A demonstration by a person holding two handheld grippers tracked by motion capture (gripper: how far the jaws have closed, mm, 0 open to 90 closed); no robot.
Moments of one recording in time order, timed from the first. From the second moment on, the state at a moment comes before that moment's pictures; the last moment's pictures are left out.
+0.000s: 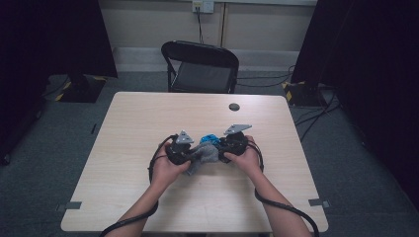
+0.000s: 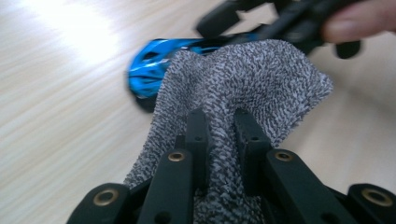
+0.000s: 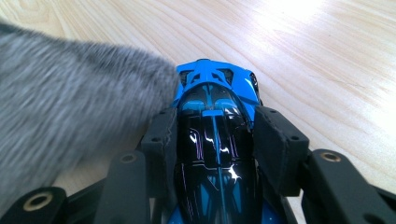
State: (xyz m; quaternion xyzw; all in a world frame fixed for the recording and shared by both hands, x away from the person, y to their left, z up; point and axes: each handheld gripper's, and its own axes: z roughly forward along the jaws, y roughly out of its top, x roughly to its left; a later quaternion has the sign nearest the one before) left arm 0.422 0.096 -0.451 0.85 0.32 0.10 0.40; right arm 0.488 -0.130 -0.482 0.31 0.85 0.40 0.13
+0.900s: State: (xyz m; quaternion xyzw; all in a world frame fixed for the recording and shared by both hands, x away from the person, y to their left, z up) left arm 0.393 0.033 -0.467 0.88 0.23 0.02 0.41; right arm 0.488 -0.129 -0.481 0.32 0.85 0.40 0.13
